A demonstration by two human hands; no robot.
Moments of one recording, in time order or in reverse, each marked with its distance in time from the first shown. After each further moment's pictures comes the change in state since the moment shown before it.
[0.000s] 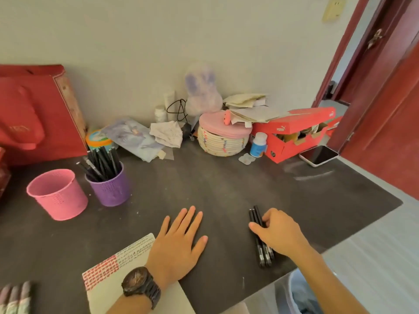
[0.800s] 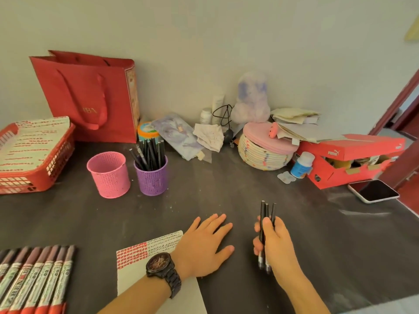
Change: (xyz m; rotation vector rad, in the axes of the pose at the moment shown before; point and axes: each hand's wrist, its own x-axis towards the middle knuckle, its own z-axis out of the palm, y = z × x) left_hand 0.014 -0.010 -0.023 -0.123 -0.075 0.026; right_hand 0.005 -0.082 0.036 1.069 -0.047 -0.119
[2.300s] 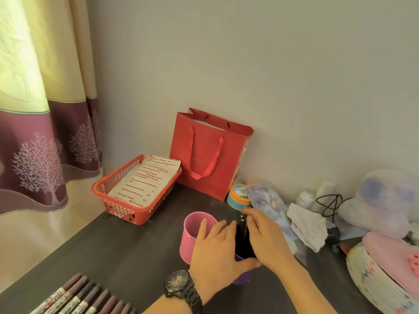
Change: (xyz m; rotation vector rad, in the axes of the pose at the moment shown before) left_hand -0.003 -0.153 -0.123 0.026 0.523 -0.577; right_hand 0.127 -0.130 0.257 -0.719 -0.502 -0.674
